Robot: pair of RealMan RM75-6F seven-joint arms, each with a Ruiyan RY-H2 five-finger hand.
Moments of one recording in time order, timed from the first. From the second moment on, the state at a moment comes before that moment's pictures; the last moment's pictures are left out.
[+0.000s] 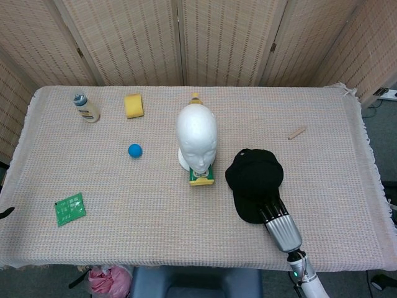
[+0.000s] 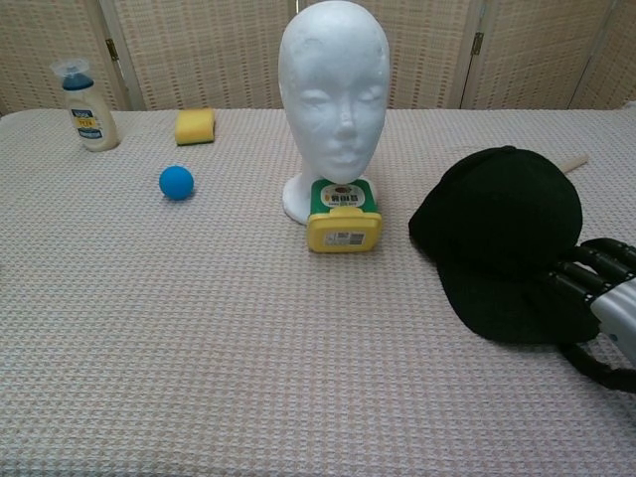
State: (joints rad) left arm -0.16 -0.98 -0.14 -1.42 1.30 1.24 -0.39; right arm 0.17 -2.12 -0.04 -0.29 -1.76 1.70 -0.04
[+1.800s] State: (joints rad) left arm -0.14 -0.99 -0.14 -1.41 1.33 1.32 -0.38; right arm 0.53 -2.00 0.19 -0.25 -1.52 2.05 -0.08
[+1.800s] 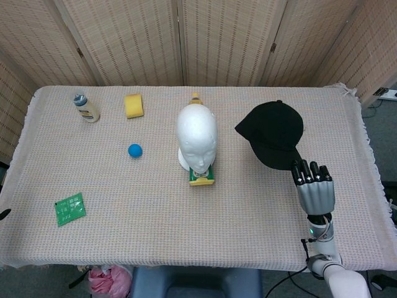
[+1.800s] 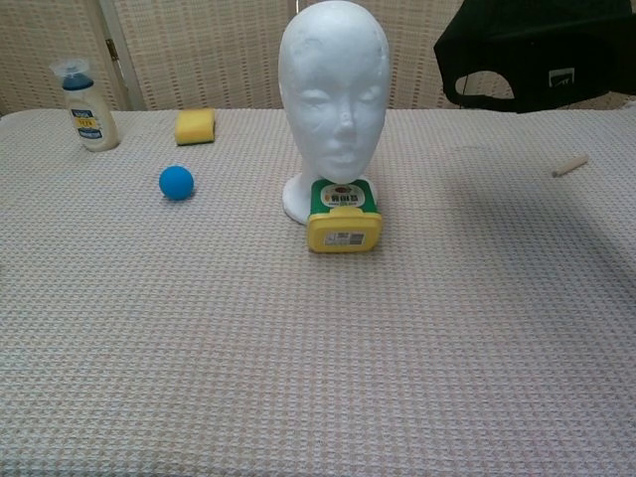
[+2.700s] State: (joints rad) left arm -0.14 -0.98 -0.14 -1.38 1.32 1.28 -0.43; right arm 0.92 -1.80 0.29 -0.83 -1.65 1.88 -0.76
